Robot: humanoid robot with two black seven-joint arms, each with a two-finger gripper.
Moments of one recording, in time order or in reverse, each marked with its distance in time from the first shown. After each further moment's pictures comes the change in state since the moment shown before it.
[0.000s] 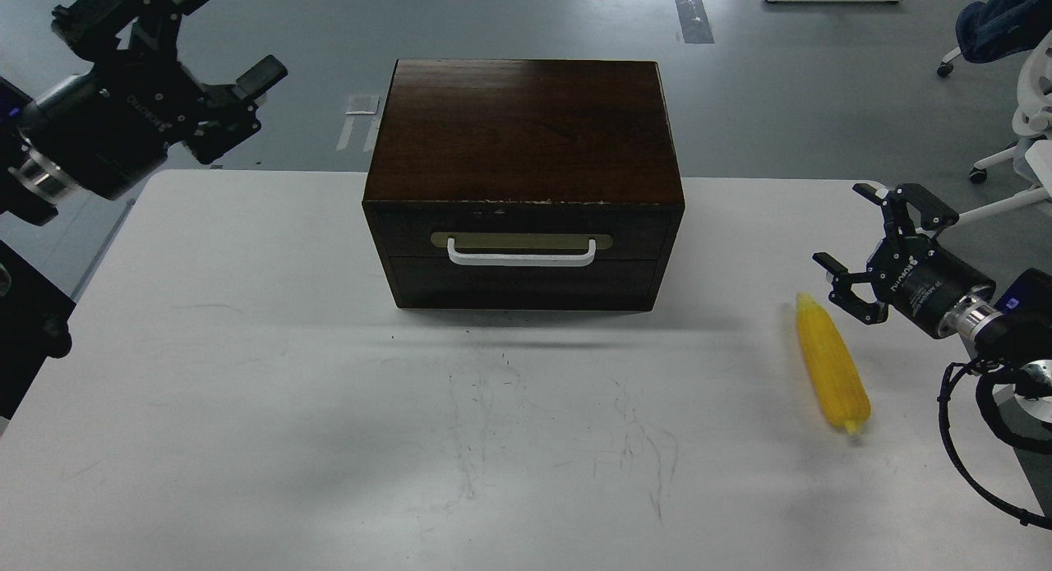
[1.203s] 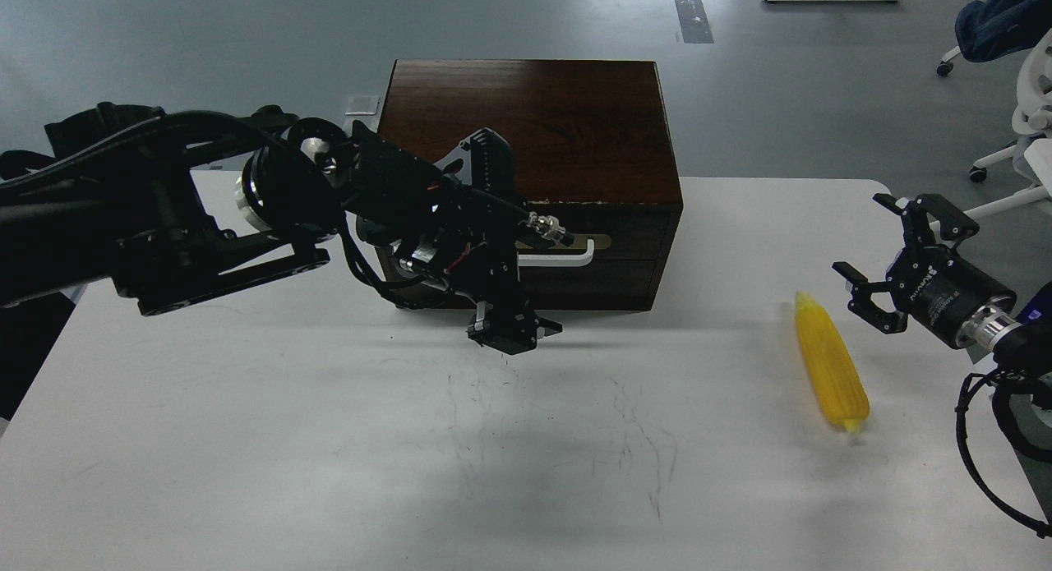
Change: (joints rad) left arm -0.683 -0.467 0.797 0.095 1.408 0.001 -0.001; right arm -0.034 -0.022 0.013 -0.005 0.000 -0.011 0.000
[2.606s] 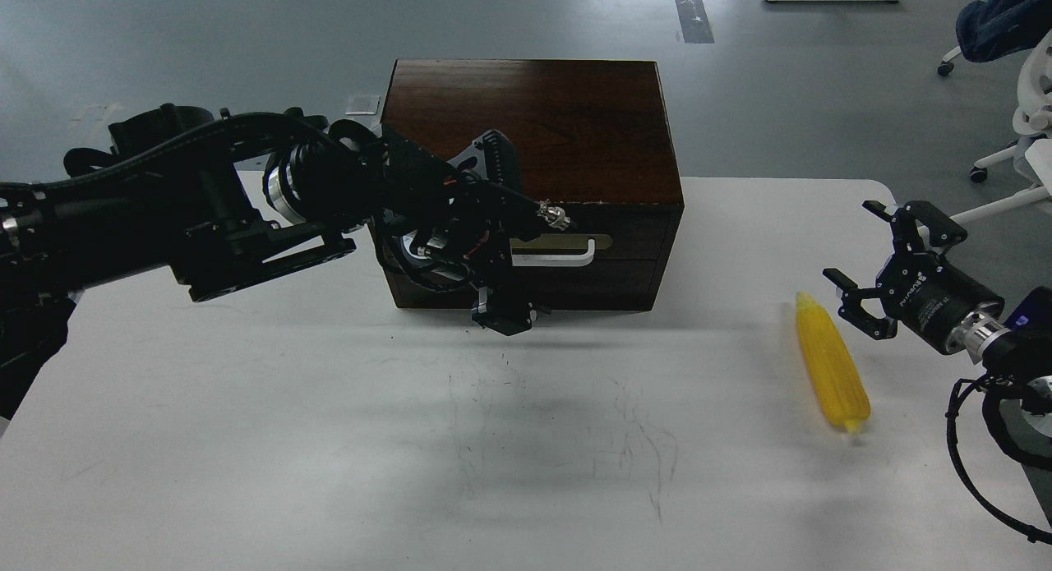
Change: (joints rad) left arm -0.005 -0.101 0.083 0.207 0.000 0.026 0.000; right arm -0.011 0.014 0.002 0.000 0.000 0.002 0.000
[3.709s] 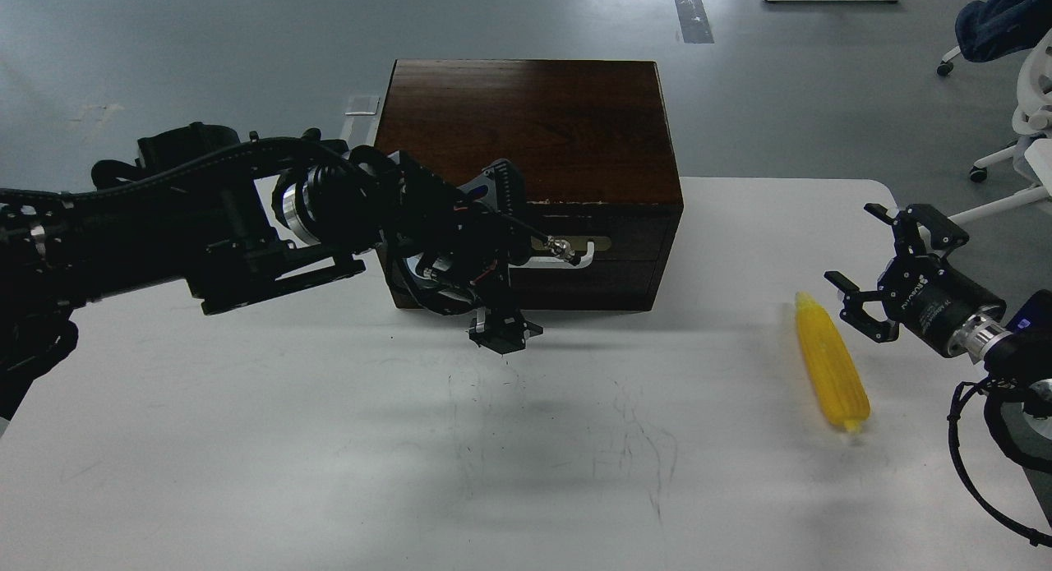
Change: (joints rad) left arm -0.001 -0.031 0.074 -0.005 0.000 0.005 0.000; right arm -0.008 -0.002 0.001 0.002 0.000 0.000 0.000
